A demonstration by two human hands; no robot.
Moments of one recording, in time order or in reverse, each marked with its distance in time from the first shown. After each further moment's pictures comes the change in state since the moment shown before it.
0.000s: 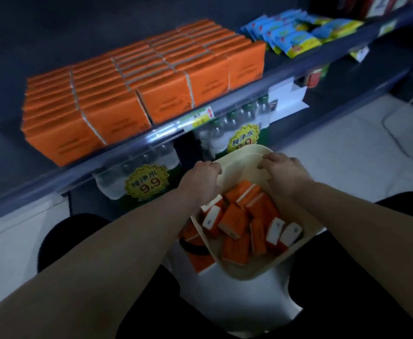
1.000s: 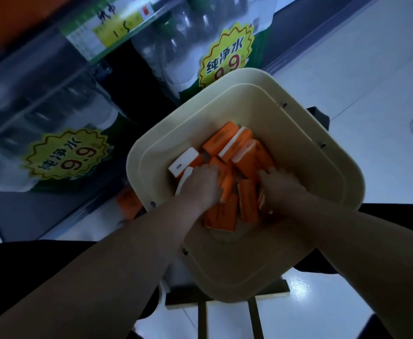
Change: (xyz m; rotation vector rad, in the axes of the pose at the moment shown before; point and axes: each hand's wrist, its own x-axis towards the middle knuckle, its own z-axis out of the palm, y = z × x) left_hand 0.074 -0.001 0.185 -0.236 -0.350 -0.109; right_hand 0.022 0.035 0.195 0.026 -0.655 0.196
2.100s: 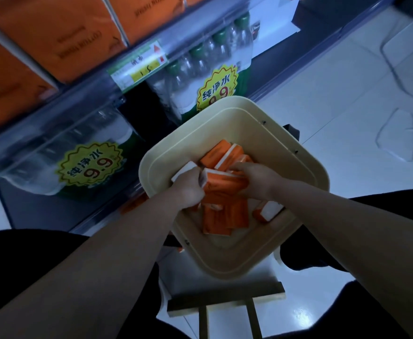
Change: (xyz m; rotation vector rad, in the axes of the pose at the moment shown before) left_hand -0.032 -0.008 -0.039 -0.210 -0.029 -0.117; right_hand -0.051 -0.021 -0.061 0.467 0.159 -0.247
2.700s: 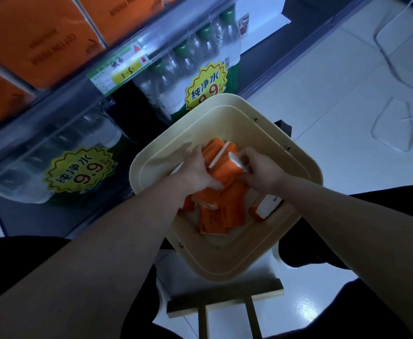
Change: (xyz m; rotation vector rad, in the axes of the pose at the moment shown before) left_hand 0.013 0.043 -0.013 -0.304 -0.073 0.020; right_hand -0.007 0.018 -0.009 0.280 0.233 0.023
